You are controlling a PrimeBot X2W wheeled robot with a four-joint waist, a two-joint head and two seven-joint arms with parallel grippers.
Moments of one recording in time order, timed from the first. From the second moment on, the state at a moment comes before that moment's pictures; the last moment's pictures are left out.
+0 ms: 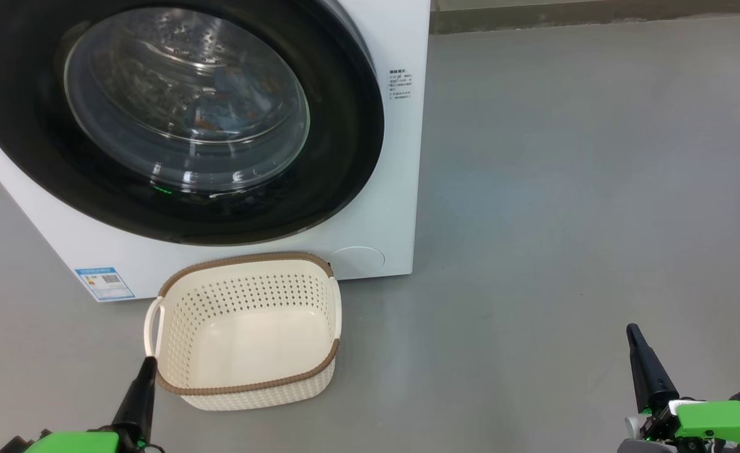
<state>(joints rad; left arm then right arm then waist) -0.07 0.04 0.08 0.26 -1.61 -0.13 0.11 -0.07 -0.05 -0.14 0.27 1.61 0.13 0.11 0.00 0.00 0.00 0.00</state>
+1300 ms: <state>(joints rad) -0.07 0.04 0.08 0.26 -1.61 -0.13 0.11 -0.07 -0.05 -0.14 0.27 1.61 0.13 0.11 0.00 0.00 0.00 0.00</state>
